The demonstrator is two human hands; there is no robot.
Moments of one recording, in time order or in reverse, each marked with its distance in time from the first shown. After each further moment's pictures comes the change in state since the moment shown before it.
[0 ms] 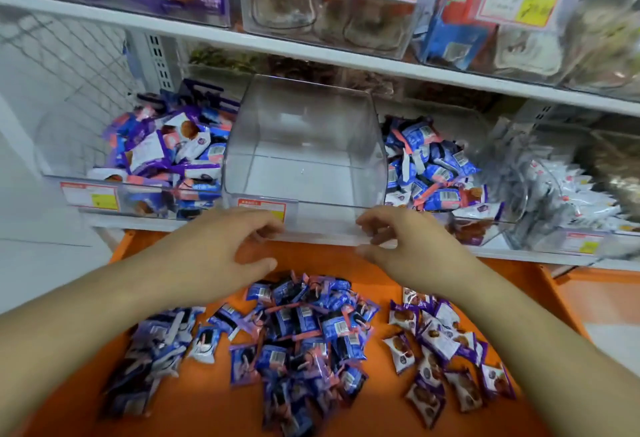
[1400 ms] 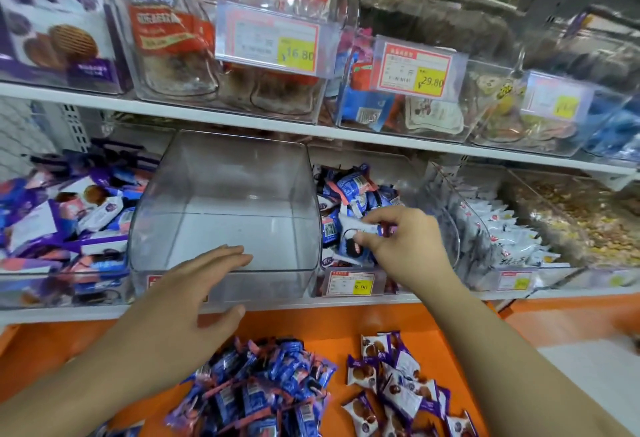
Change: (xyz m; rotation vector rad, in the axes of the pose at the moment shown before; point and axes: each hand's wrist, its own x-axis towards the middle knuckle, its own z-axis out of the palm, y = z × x) left_hand 0.057 0.034 0.021 -0.026 0.178 0.003; right_hand 0.049 0.072 -0.055 0.131 0.544 0.202
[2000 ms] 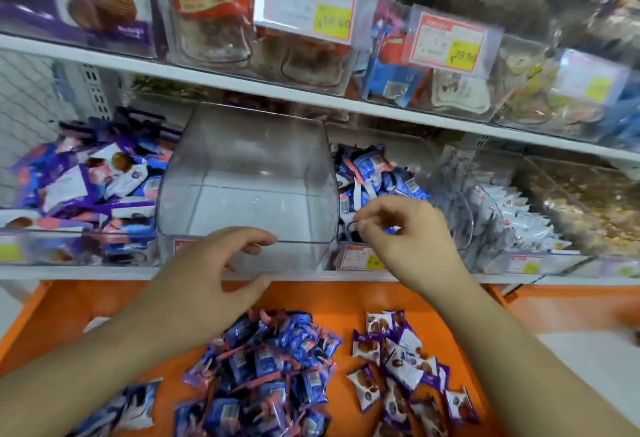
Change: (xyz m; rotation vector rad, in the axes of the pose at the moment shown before) left_hand -0.014 0.006 0.002 -0.191 0.065 -0.040; right_hand -0.047 -0.036 -0.004 0.158 -0.117 -0.148
